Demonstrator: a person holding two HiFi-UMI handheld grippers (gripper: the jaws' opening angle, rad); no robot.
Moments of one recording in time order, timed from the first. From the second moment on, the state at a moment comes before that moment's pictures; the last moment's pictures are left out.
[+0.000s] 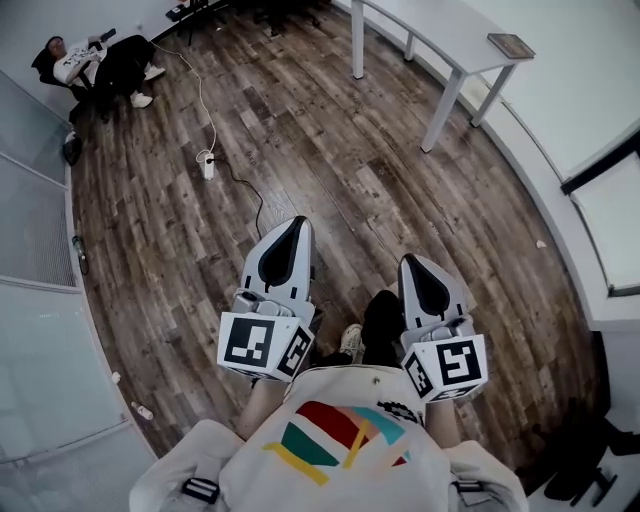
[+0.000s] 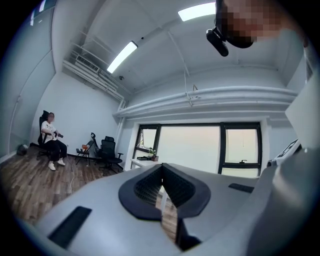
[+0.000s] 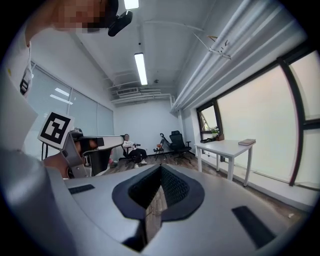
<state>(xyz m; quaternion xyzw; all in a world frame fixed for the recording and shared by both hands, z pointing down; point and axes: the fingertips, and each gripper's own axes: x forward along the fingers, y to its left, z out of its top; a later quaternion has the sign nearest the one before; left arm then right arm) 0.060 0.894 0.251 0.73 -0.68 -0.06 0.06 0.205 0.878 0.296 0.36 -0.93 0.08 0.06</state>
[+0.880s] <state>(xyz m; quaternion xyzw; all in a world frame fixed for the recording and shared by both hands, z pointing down) 0.001 0.589 0.231 0.72 -0.69 -0.05 0.00 0.121 0.556 0.271 0.31 -0.95 0.05 0.01</state>
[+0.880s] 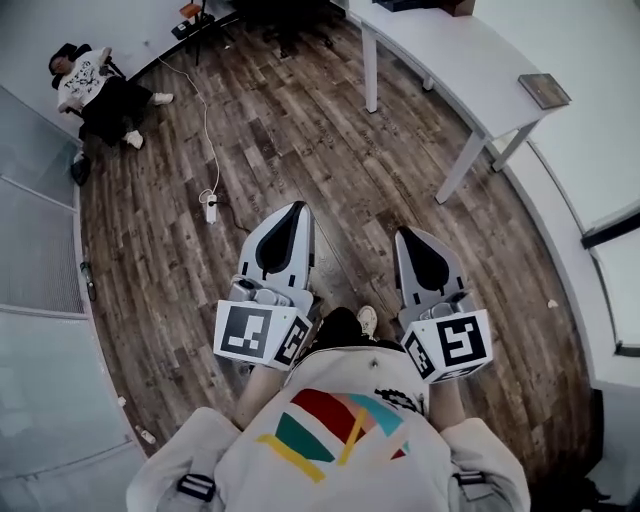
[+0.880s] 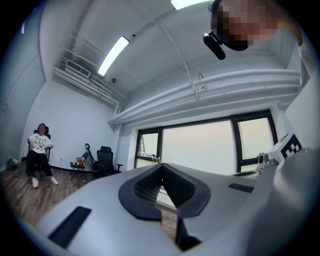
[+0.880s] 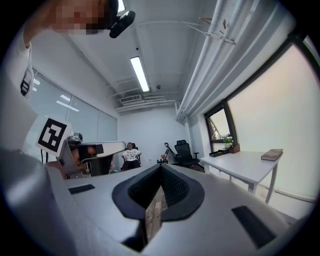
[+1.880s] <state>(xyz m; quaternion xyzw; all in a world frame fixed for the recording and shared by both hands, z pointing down) -0.124 0.241 0.210 0.77 -0.63 -0.06 -0.03 0.009 0.237 0.258 0.39 -0.92 0.05 -0.02</state>
